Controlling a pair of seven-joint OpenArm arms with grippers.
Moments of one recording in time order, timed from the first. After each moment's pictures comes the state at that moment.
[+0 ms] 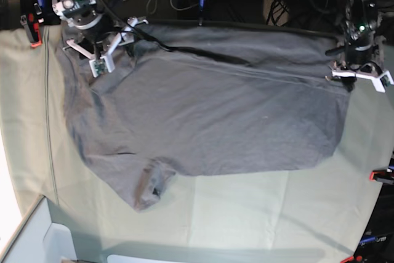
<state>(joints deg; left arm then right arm) 21.6 -10.6 -20.3 96.5 -24.0 14.2 24.0 -30.1 3.9 3.6 104.6 -0.3 16.8 -33.7</state>
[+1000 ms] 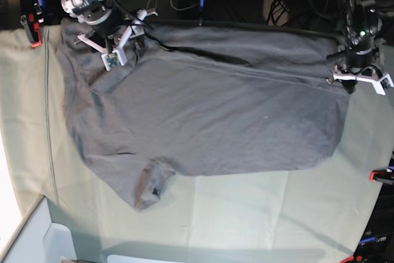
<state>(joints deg) 19.3 -10.9 -20.3 93.7 -23.9 14.2 24.0 -29.9 4.0 0.9 102.2 0.0 16.8 -34.4</state>
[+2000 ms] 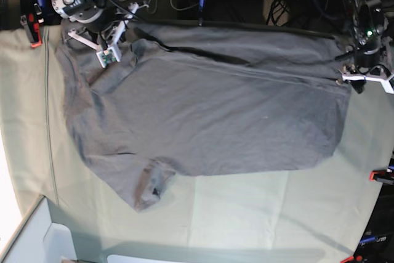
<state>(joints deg) 19.2 -10.9 -23.8 93.8 -23.9 14.0 24.0 -31.4 6.5 0.8 108.6 -0.2 16.8 -46.1</state>
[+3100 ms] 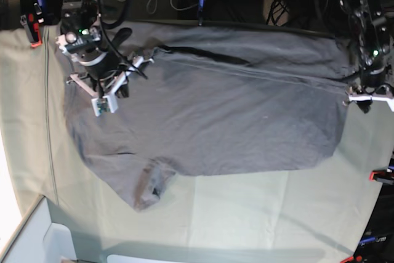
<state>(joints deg) 11.0 -12.6 -23.8 88.8 -23.9 13.9 24.0 -18.4 0.4 5.1 103.2 0.0 16.7 -38.4</state>
